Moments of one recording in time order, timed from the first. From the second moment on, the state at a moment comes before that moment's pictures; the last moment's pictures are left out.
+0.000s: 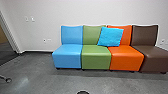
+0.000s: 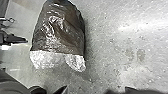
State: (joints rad) left arm 0.79 2.80 -2.31 -0.28 0.45 -0.05; right arm -0.95 2.26 -1.66 0.31 -0.27 -0.08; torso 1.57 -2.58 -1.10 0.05
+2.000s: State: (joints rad) left arm 0.69 2.97 -2.49 -0.28 0.30 -0.05; right arm -0.93 2.26 -1.66 0.31 -0.25 -0.09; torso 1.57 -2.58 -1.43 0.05
